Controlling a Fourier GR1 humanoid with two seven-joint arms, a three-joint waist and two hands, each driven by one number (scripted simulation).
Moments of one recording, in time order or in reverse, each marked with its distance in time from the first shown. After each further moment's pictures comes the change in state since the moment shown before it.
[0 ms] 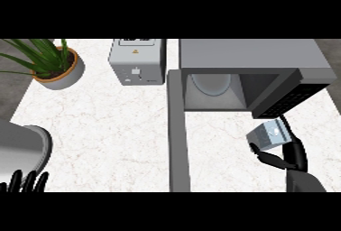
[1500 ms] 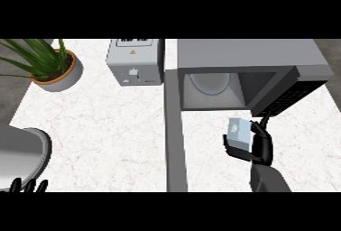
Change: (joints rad) left arm 0.054 -0.002 0.001 -0.008 0.010 -0.046 -0.006; right arm 0.012 0.228 0.013 -0.176 -0.059 -0.174 0.020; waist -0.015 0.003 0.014
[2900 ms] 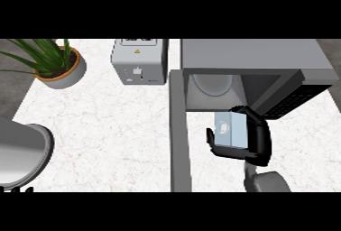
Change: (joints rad) left arm 0.029 0.012 0.069 0.006 0.061 -0.041 -0.018; right arm 0.225 0.004 0.485 -0.866 -0.078 -0.145 0.565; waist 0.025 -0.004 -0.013
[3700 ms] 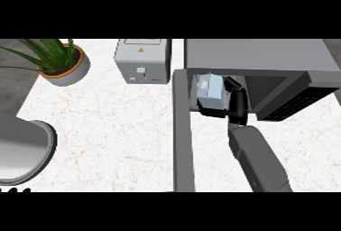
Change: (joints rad) left arm -0.005 0.005 0.039 0.012 0.012 -0.036 0.010; right arm -0.454 -0.005 -0.135 0.657 -0.056 -0.144 -0.105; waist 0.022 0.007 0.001
